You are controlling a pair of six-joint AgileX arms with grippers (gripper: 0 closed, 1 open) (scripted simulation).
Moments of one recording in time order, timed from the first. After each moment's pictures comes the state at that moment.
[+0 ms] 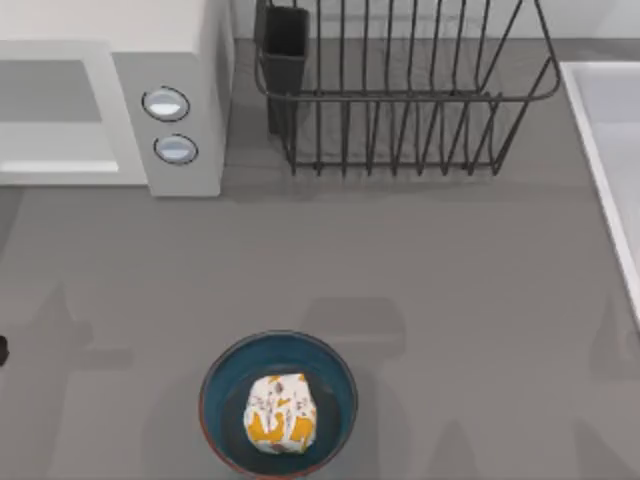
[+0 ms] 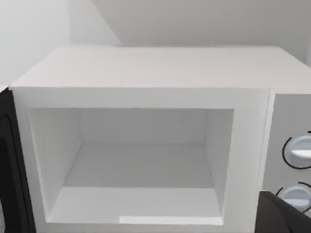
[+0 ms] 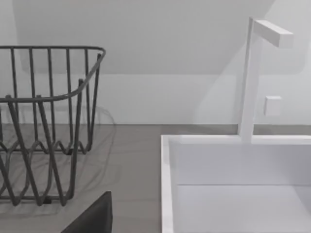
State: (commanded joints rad) left arm -0.07 0.02 0.20 -0.18 -0.06 0.00; right arm 0.00 0.00 0.00 0.00 0.00 0.00
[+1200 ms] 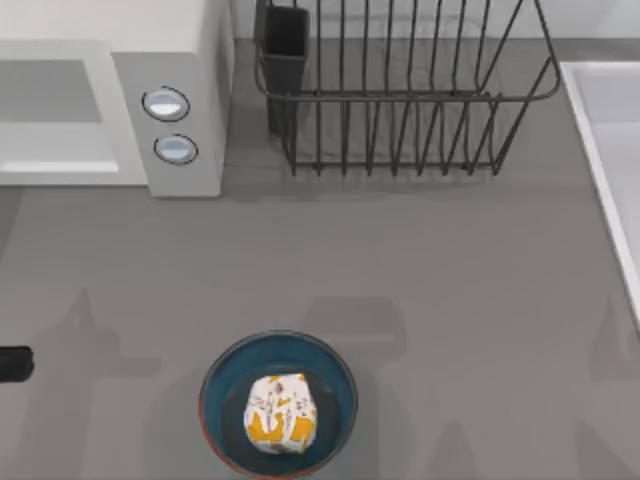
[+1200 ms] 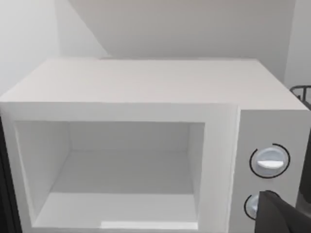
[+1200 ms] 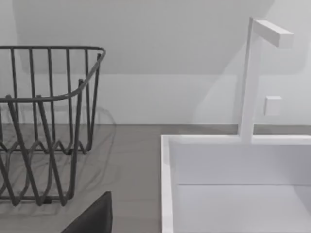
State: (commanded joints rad) left arm -0.64 0.04 0.30 -0.26 -0.64 0.00; right arm 0.00 0.00 0.00 0.00 0.00 0.00
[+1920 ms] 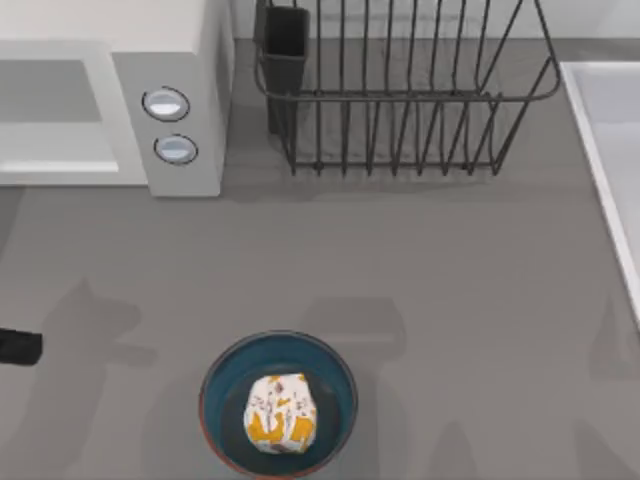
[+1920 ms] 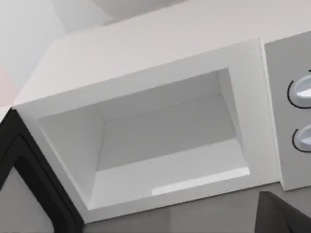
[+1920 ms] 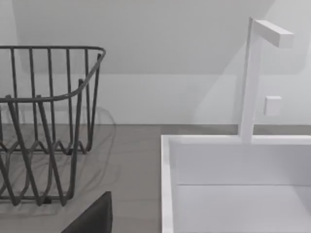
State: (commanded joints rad) left arm -0.44 0.26 0.41 -0.33 -0.45 0.21; right arm 0.00 0.00 0.00 0.00 0.00 0.00
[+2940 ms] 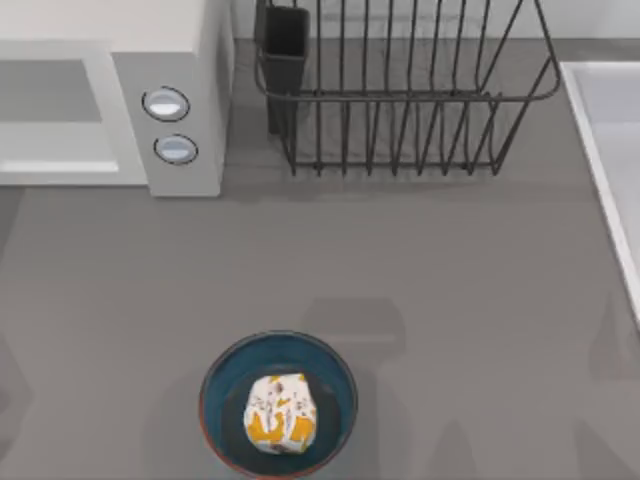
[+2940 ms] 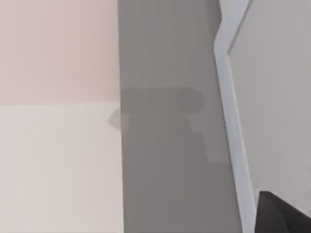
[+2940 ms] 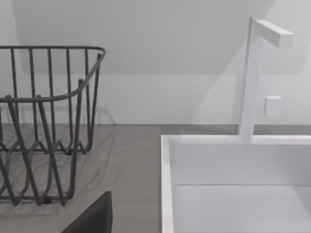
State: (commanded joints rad) left arm 1.00 1.73 1.32 -0.74 0.61 0.93; right arm 0.00 0.00 0.00 0.00 0.00 0.00
